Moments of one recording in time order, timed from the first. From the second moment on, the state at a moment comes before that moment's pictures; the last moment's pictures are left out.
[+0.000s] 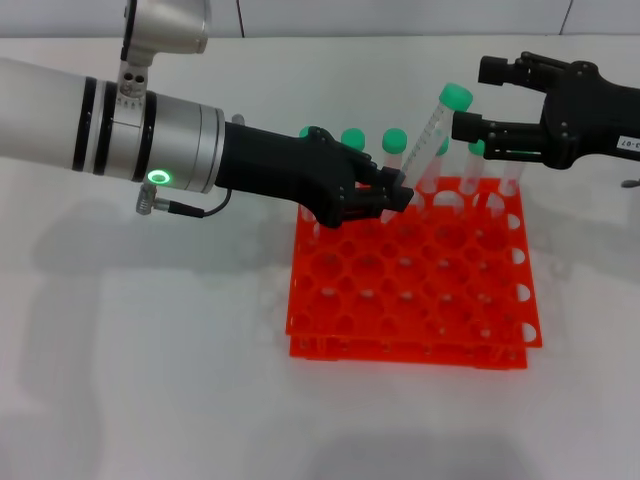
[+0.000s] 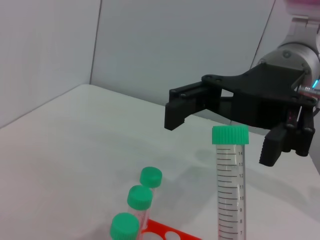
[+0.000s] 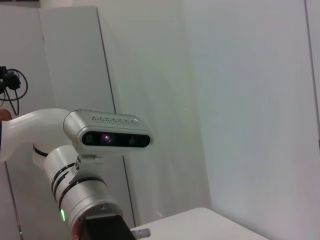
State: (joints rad) left arm -0.78 -2.08 1.06 0.66 1.91 1.47 -1.61; right arm 0.42 2.01 -1.10 -0.92 -1.45 -1.45 1.47
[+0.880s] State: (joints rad) left arm -0.78 -2.08 1.06 0.66 1.91 1.47 -1.61; right arm 0.44 2.01 -1.10 -0.89 -1.45 -1.45 1.47
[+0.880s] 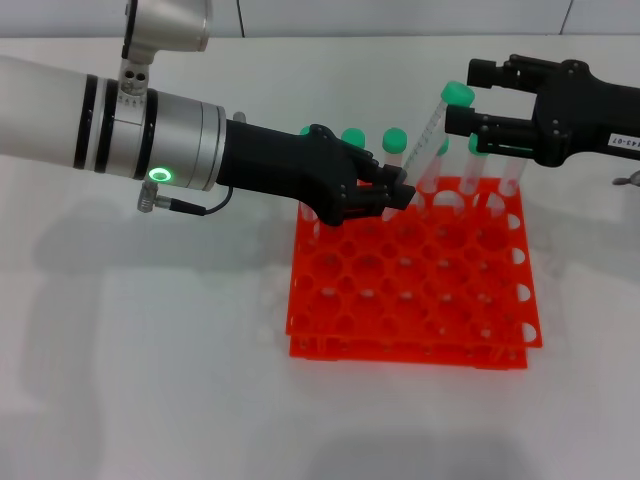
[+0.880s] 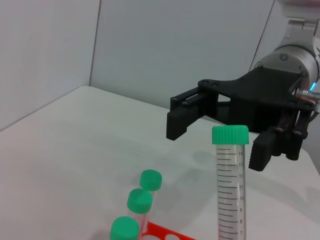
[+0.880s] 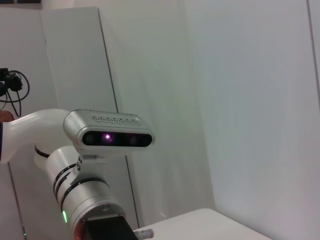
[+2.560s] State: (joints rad) left arm -0.77 -2.08 1.05 0.66 1.90 1.45 -1.59; right arm 0.46 2.01 -1.10 -0.88 -1.45 -1.45 1.47
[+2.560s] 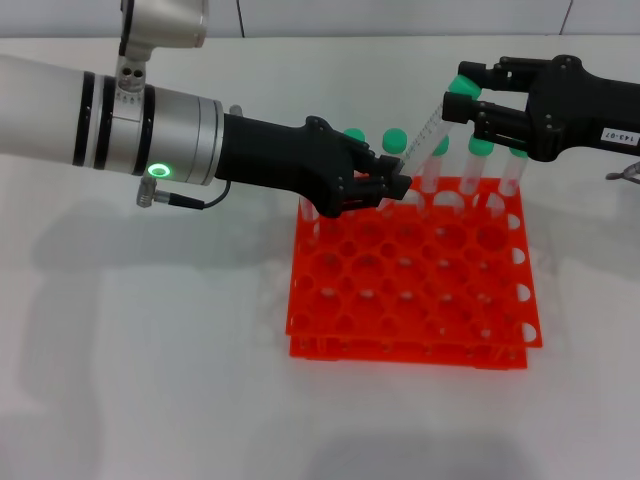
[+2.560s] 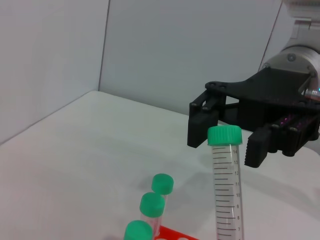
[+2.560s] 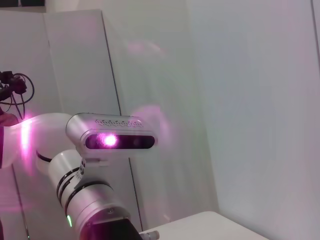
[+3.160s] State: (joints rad) left arm -0.77 -2.08 1.06 0.66 1.89 1.45 -1.58; right arm 0.47 2.01 -1.10 -0.87 -1.45 -1.45 1.47
